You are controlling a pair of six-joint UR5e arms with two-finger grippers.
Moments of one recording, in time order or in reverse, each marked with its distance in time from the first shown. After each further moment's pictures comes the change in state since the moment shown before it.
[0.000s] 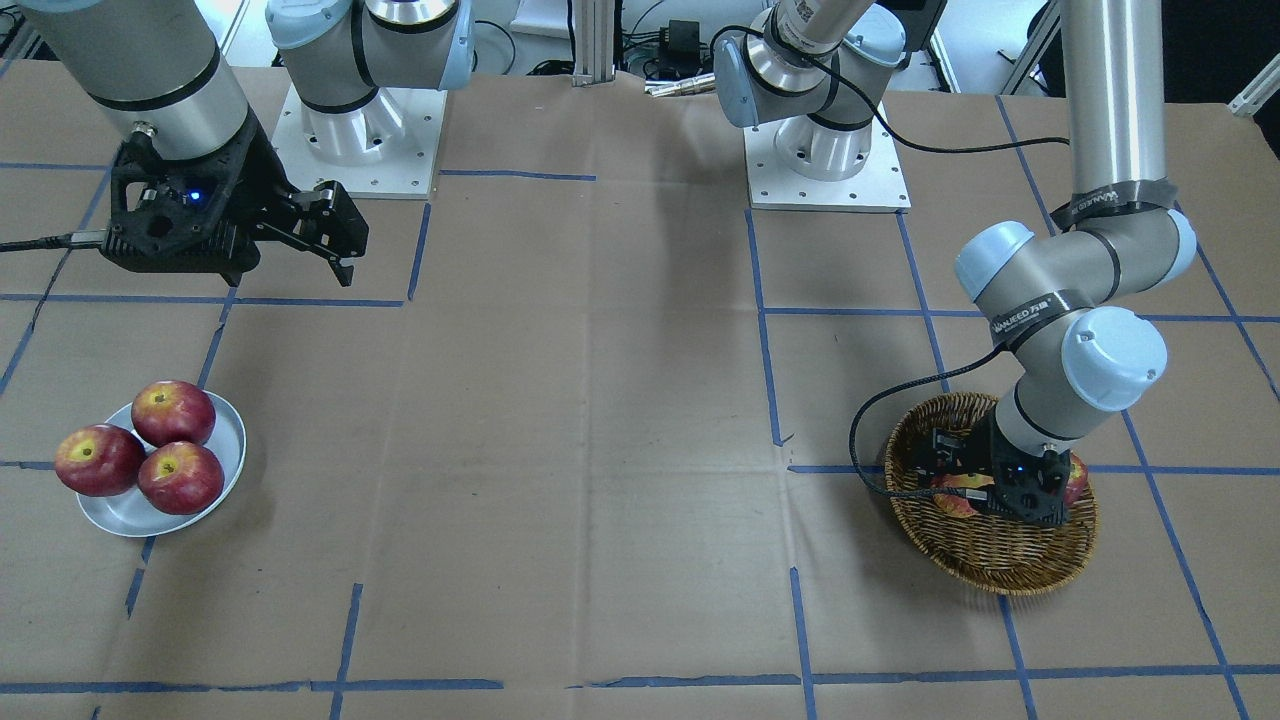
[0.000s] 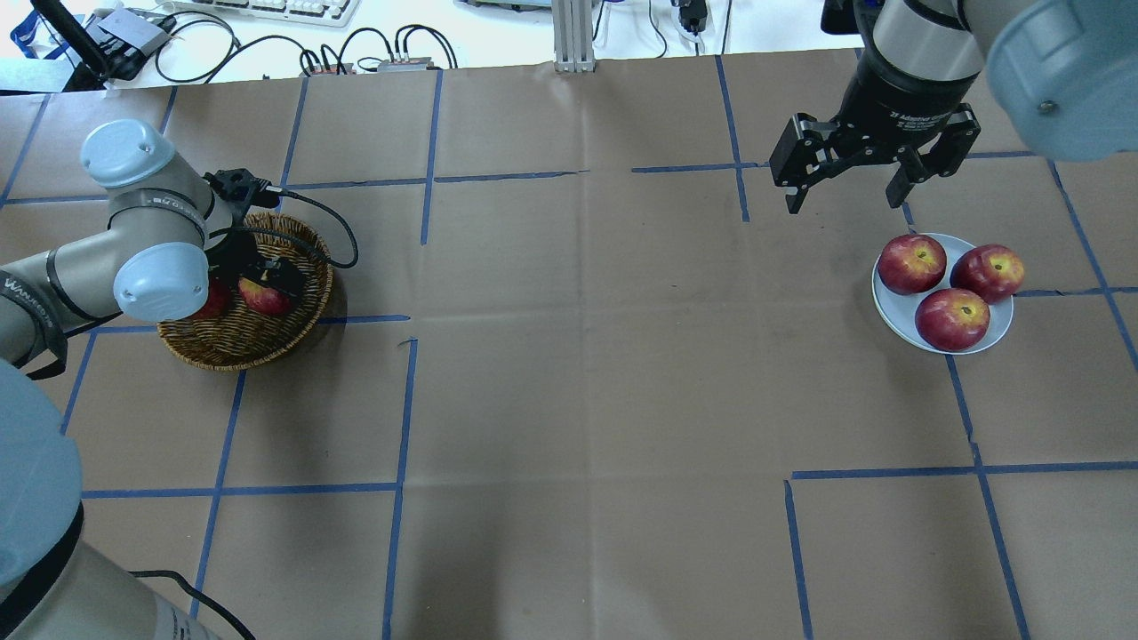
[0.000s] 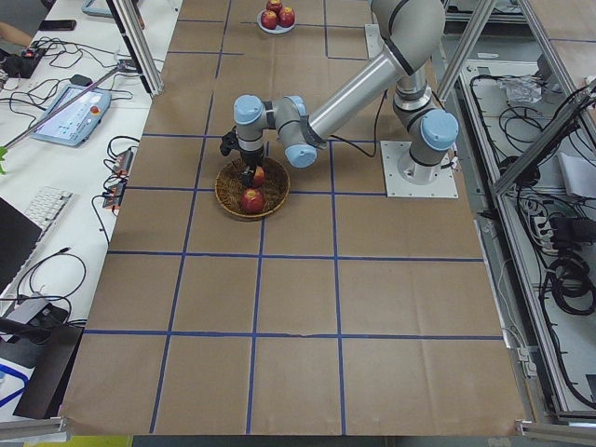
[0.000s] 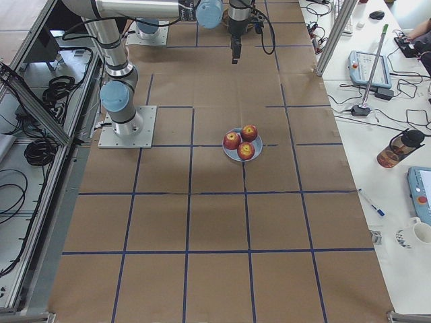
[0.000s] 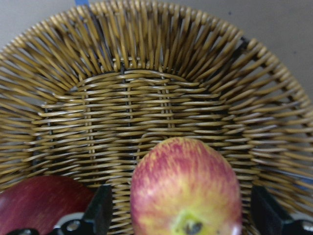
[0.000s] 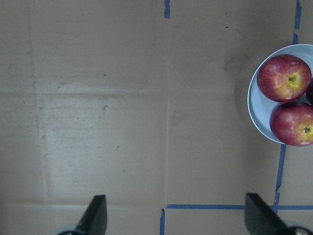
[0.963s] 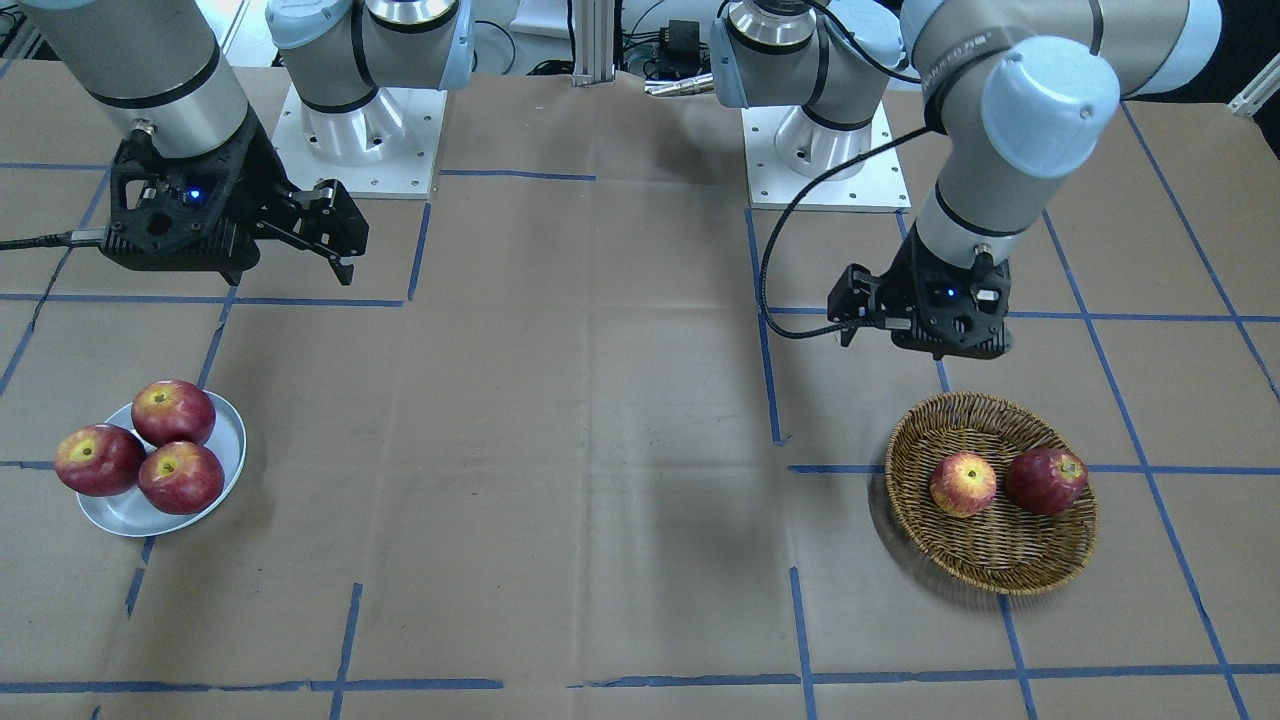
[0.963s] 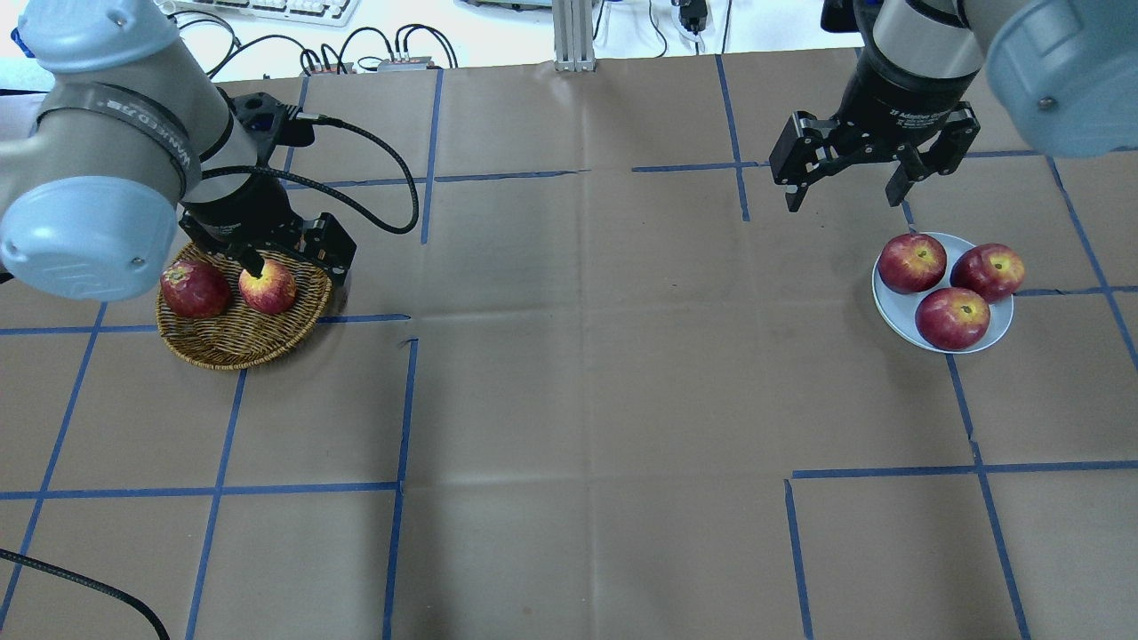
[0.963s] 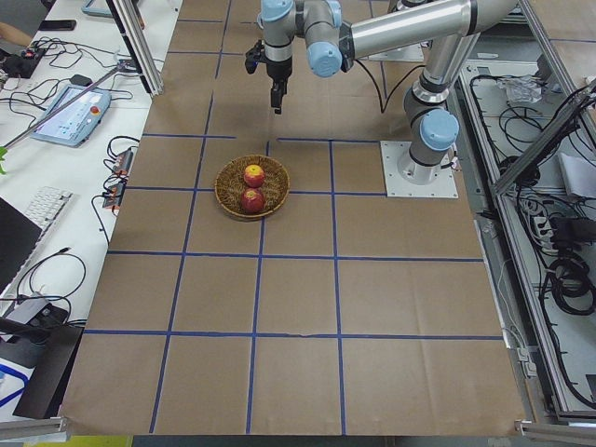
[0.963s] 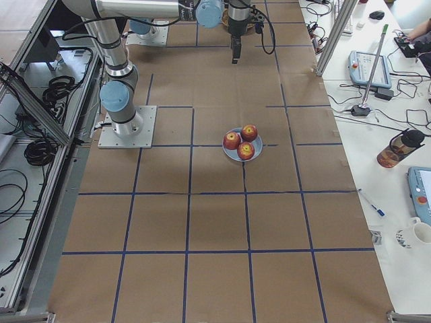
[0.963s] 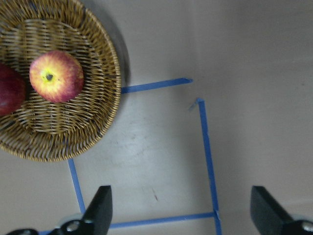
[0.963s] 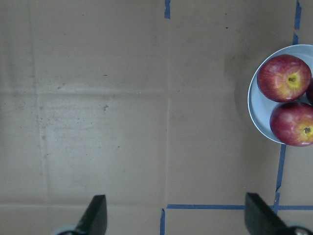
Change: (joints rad) left arm -0.197 0.368 0.028 -0.410 0.010 -0.252; right arm 0.000 0.000 -0.001 0.000 0.001 0.000
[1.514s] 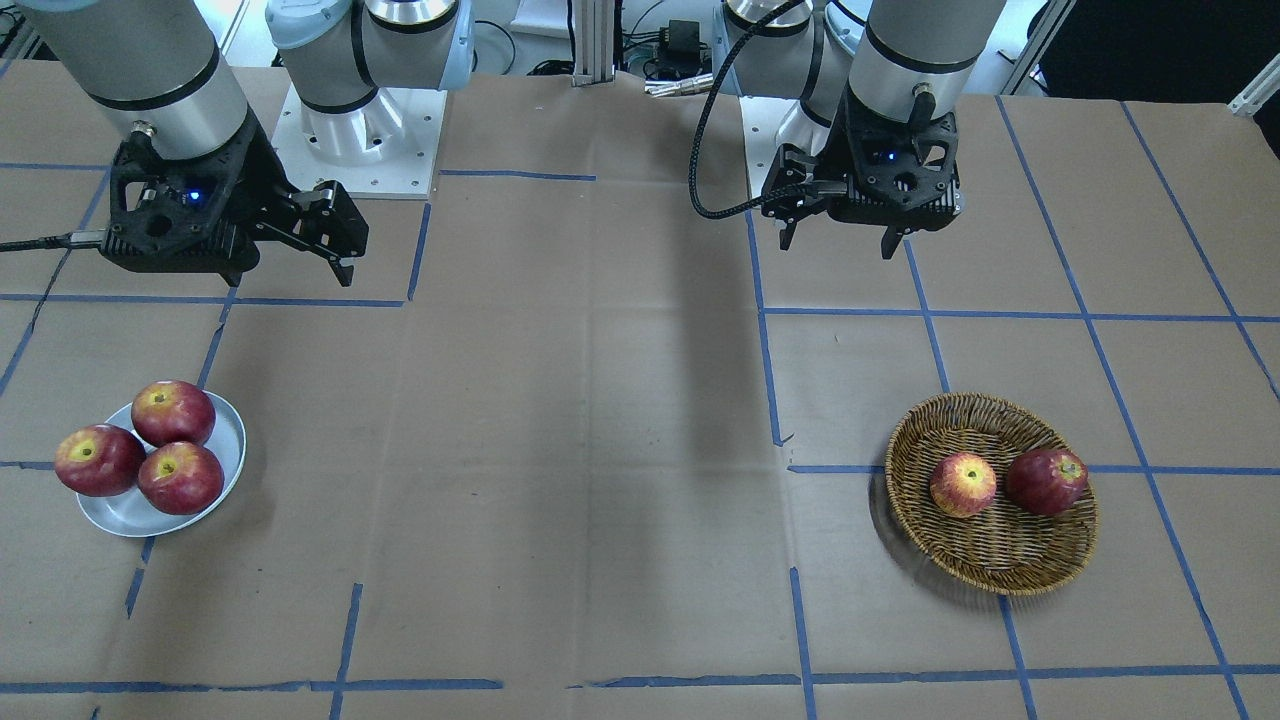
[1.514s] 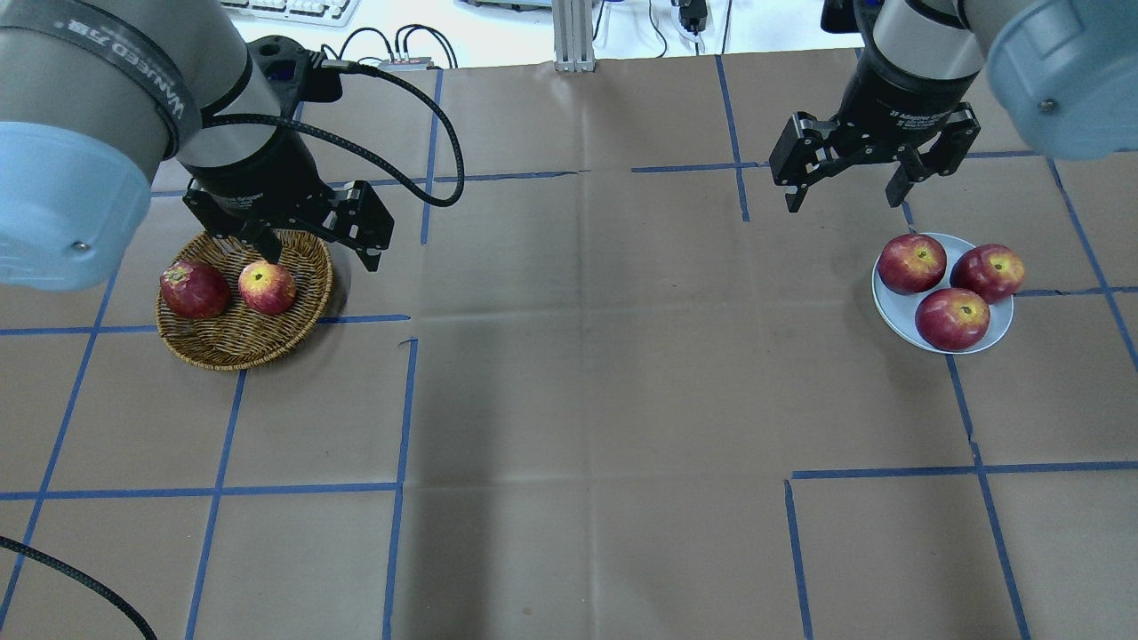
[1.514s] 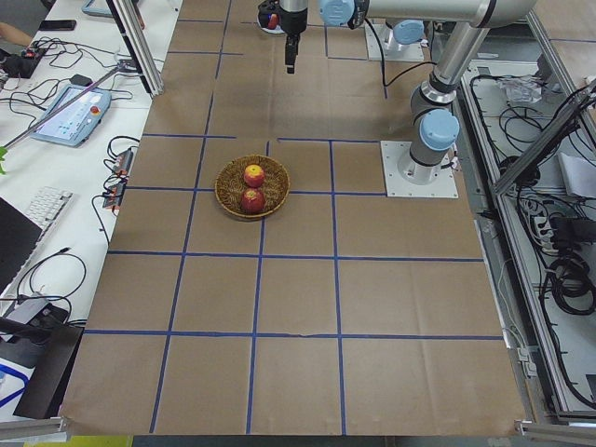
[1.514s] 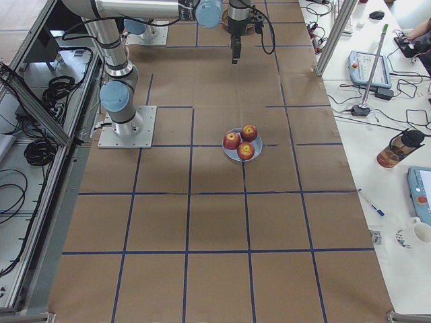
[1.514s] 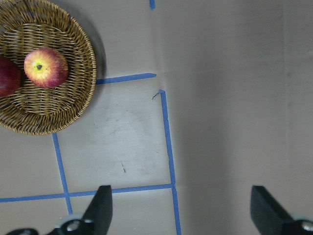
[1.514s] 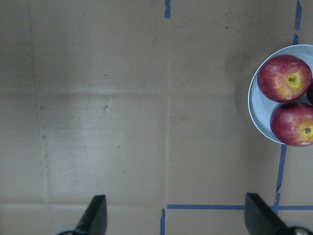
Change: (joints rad) left arm -0.184 0.124 0.162 -0.321 -0.003 -0.276; right arm 0.000 0.000 0.000 0.000 0.001 0.000
